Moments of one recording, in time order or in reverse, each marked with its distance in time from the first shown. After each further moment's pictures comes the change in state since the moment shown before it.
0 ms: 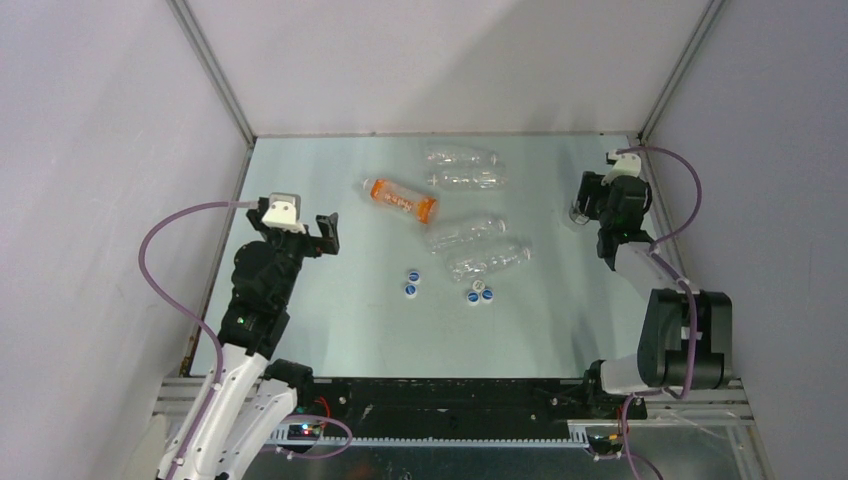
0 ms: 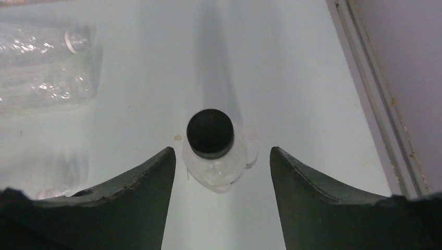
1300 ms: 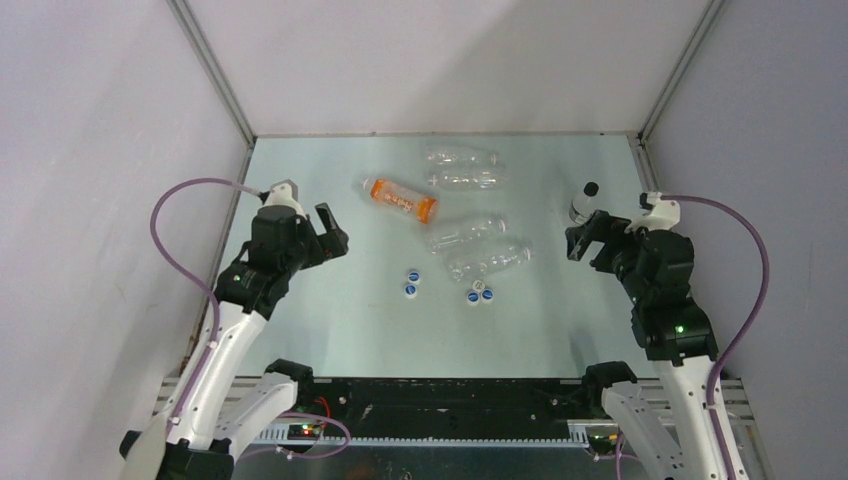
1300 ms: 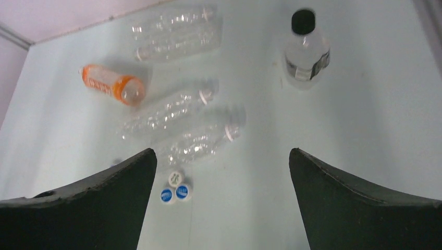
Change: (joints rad) left arm 0.000 0.251 0.303 -0.641 -0.026 -0.494; right arm 0.213 -0.825 0.095 -0.871 0.008 0.310
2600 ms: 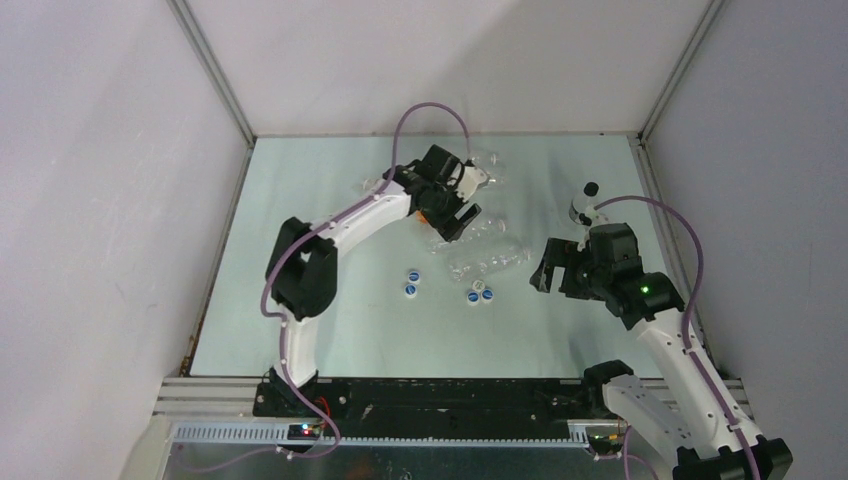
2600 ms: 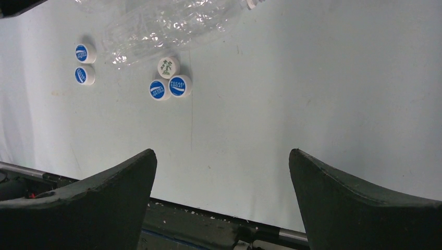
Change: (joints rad) left arm -0.409 1.143 0.774 -0.008 0.283 0.716; right arm 0.129 0.207 -0.063 -0.253 -0.151 0.076
